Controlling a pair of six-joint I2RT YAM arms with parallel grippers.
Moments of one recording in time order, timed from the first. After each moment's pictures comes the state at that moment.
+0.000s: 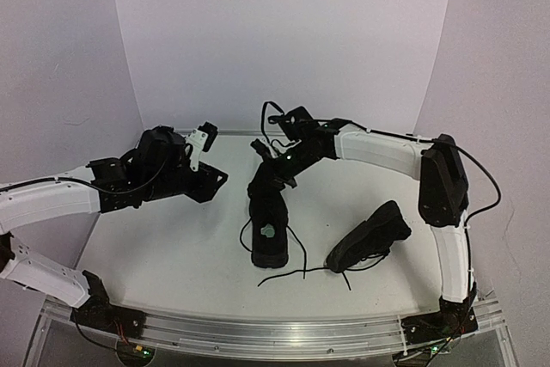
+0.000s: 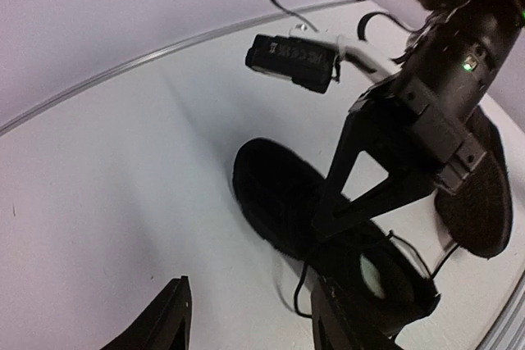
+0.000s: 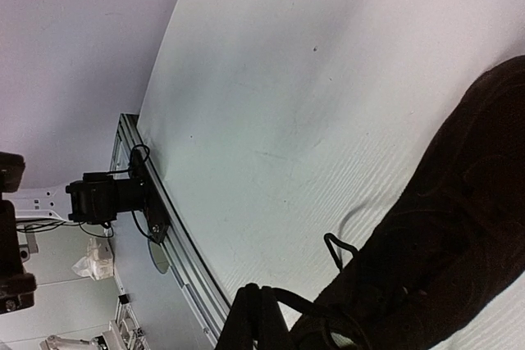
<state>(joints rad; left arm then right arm) -0.89 1.22 0.94 -0.23 -0.23 -0.18 0.77 2.18 1.89 -0.62 -0.68 0.49</state>
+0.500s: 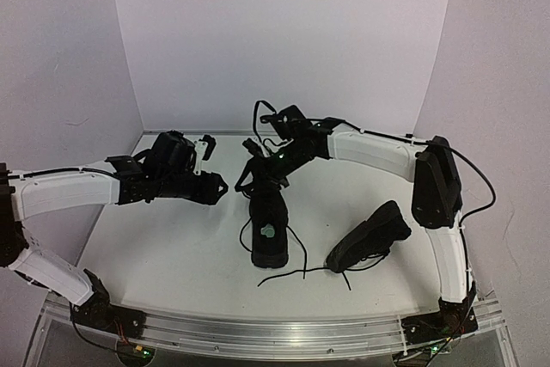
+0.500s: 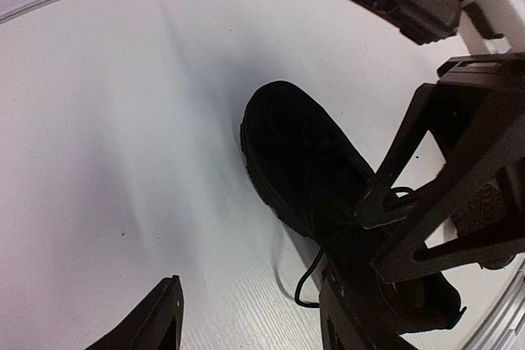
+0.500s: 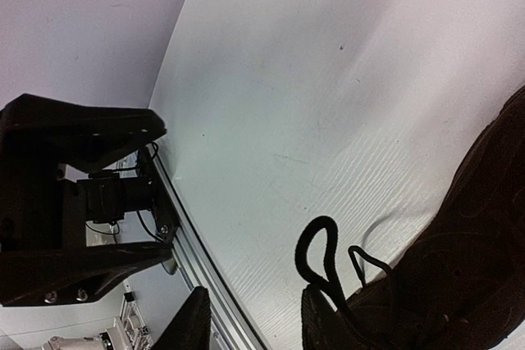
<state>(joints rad) -0.78 1.36 0.94 -0.26 -0.09 -0.36 0.80 2.23 1.98 -0.64 -0.69 0.51</state>
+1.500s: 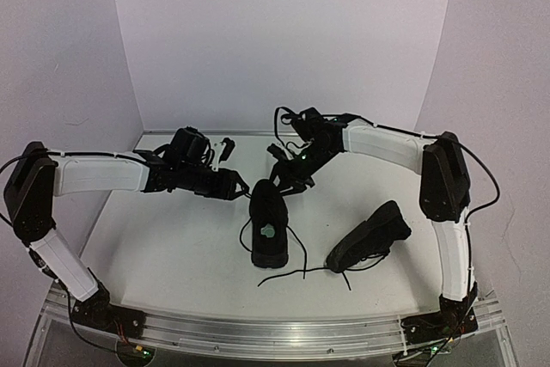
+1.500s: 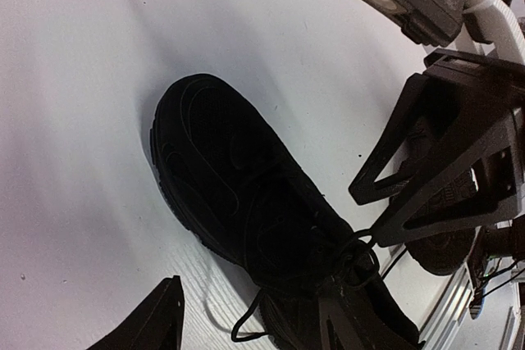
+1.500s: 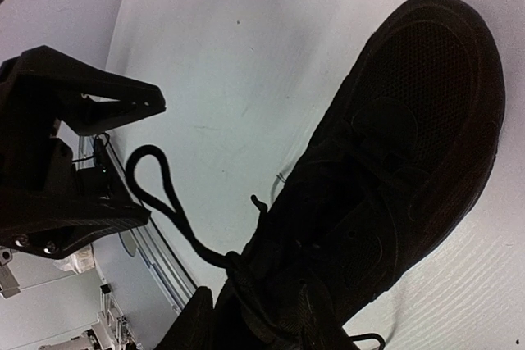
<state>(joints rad) -0.69 1.60 1.03 -0.13 0.26 -0.41 0.70 2.20 1.92 -0.82 -0.66 0.36</state>
